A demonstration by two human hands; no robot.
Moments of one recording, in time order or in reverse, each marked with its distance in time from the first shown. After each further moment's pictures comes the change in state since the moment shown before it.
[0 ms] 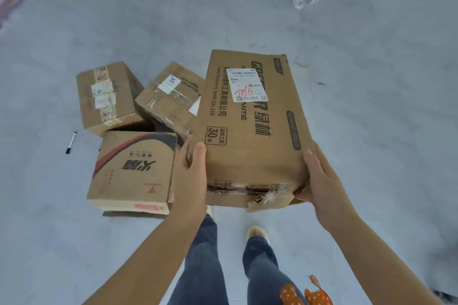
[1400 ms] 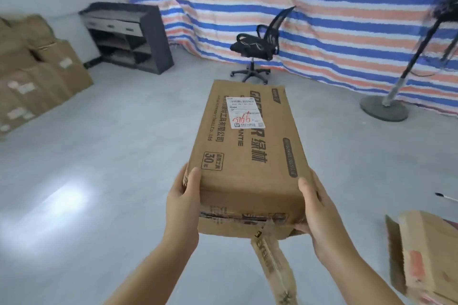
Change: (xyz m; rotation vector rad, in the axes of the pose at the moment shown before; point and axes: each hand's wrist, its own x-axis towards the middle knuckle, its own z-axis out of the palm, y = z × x) left_hand -0.765 -0.284 -0.188 -0.784 1.766 0.190; right_hand -0.583 0.265 0.038 -0.823 -1.746 -0.293
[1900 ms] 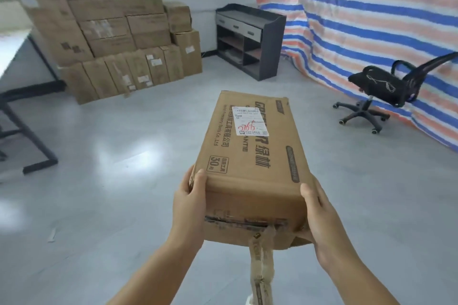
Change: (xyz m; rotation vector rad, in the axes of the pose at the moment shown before) left_hand 0.166 0.031 -0.115 -0.175 0.494 0.057; right_hand 0.163 -0.054 0.230 -0.140 -0.523 -0.070
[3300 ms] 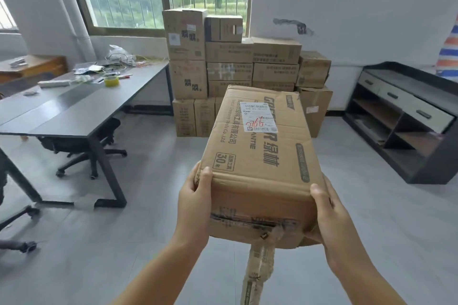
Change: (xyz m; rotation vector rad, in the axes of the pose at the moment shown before) left_hand 0.754 0.215 -0.164 -0.105 0.510 0.254; right_hand 0.645 -0.214 0.590 -0.097 -0.482 -0.195
